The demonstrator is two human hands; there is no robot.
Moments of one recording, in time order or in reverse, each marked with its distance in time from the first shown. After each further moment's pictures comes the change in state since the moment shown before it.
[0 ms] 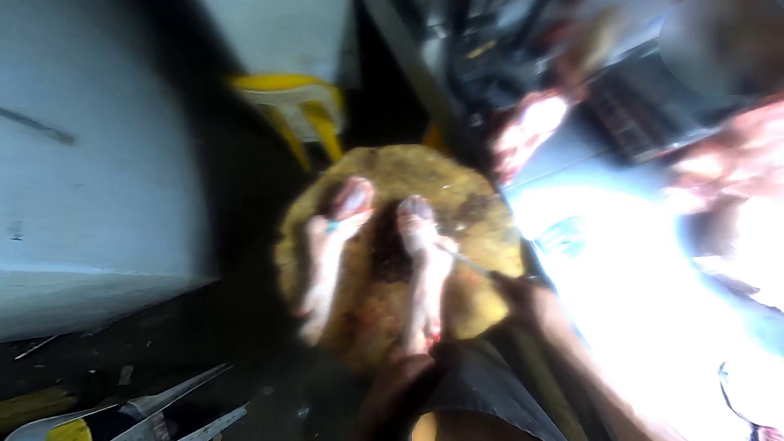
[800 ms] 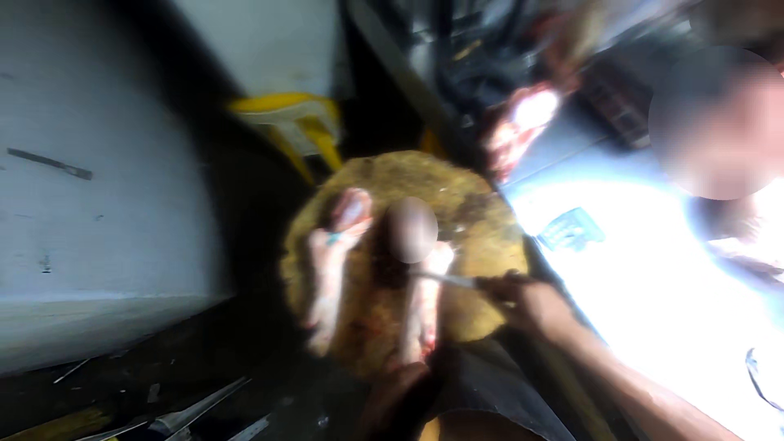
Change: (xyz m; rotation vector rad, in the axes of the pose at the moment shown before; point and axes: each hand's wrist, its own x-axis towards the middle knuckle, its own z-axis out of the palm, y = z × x) left_hand -0.001 -0.001 -0.010 0.030 0.055 -0.049; right_hand 0.013 -0.010 -0.013 -0.004 -0.092 -0.223
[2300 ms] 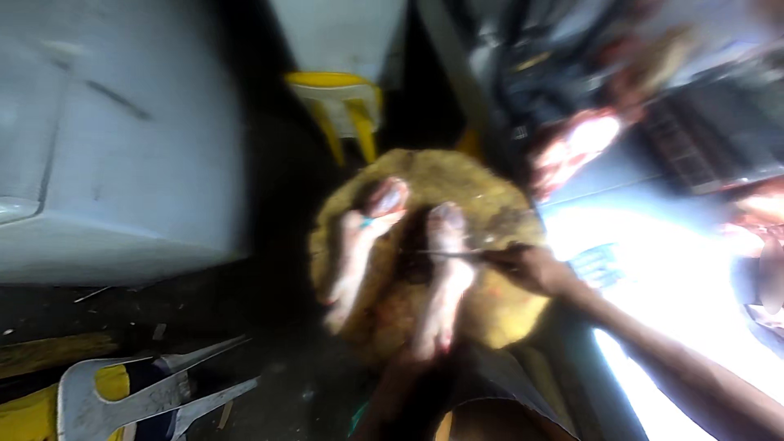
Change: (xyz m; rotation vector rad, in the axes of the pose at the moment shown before) left_hand 0.002 -0.012 -0.013 -0.070 0.033 -0.047; right_hand 0.119 0.008 -0.019 -0.114 -0.263 -0.202
